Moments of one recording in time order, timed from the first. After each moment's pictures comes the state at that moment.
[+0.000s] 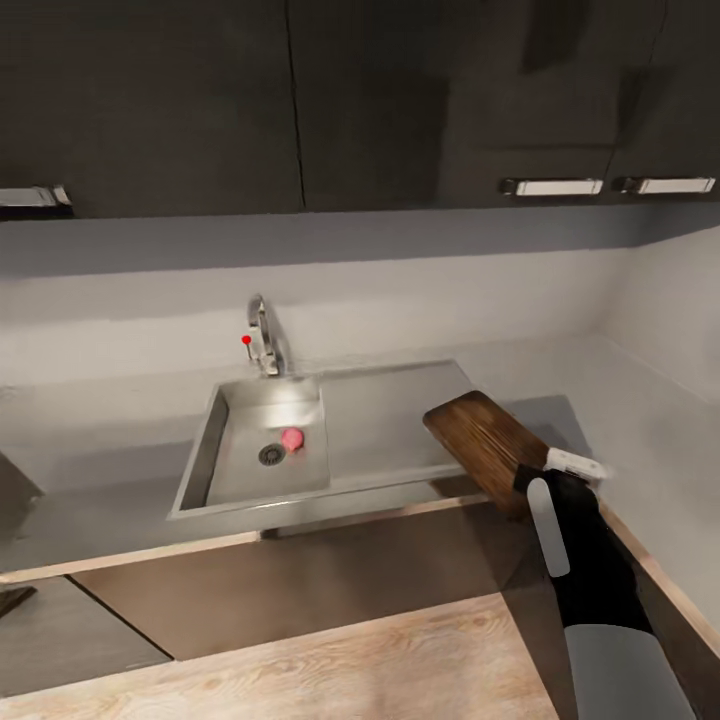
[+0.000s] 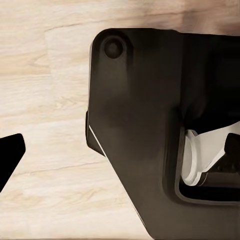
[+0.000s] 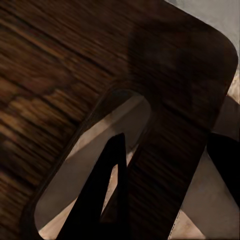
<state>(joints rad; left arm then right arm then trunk) 0.44 -0.03 0.01 -0.52 0.03 -0.46 0.01 -0.60 0.02 -0.17 -1.34 -0.25 0.83 -0.55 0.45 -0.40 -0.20</state>
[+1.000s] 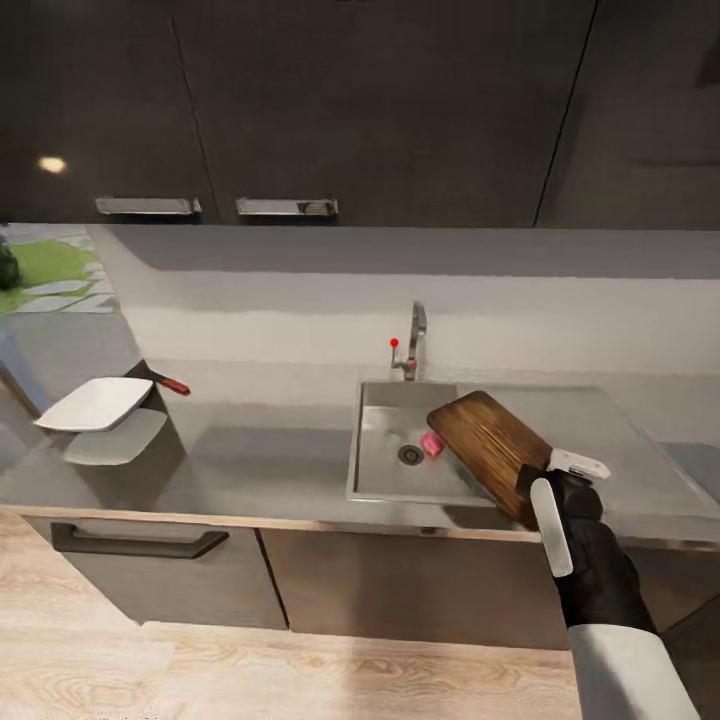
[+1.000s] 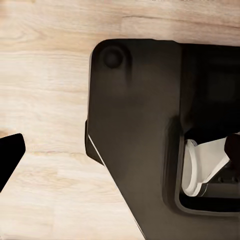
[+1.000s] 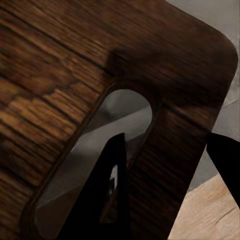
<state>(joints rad) 0.44 -0.03 0.01 -0.53 0.03 -0.46 0.01 -0.60 0.01 -0.18 -1.34 -0.25 0.83 -0.55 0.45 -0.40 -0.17</state>
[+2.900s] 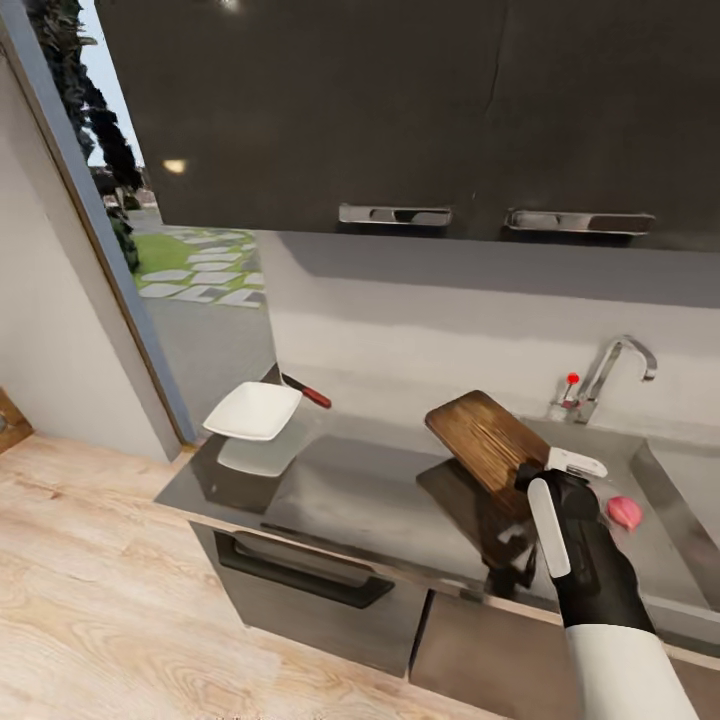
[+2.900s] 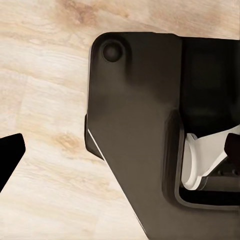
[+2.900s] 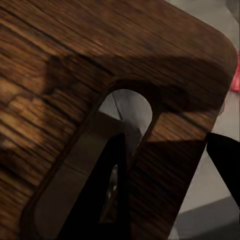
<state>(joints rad) 0.44 -0.03 0.01 -0.50 0.03 -0.46 0.01 -0.60 0.02 -0.17 -1.34 -0.24 0.83 -0.56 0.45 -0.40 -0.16</state>
